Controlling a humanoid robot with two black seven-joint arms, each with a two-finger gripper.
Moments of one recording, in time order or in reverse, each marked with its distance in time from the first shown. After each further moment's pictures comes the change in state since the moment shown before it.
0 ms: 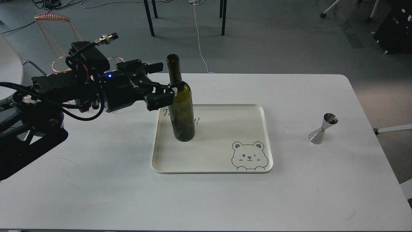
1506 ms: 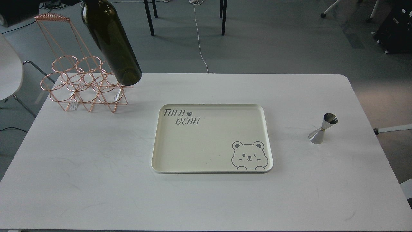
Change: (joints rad) left arm -0.265 0.371 -0.088 0.133 -0.333 -0.013 -0.047; right arm 0.022 -0.003 0.001 0.003 -0.002 0.001 0.001
